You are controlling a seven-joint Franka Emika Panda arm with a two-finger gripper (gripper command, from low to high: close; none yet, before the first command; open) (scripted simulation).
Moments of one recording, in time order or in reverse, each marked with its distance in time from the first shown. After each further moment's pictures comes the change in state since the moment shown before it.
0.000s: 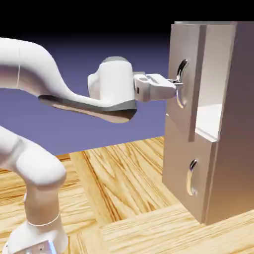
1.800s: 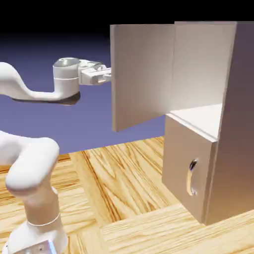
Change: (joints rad) arm -0.756 -0.299 1.383 0.188 1.628 -0.993 -0.529
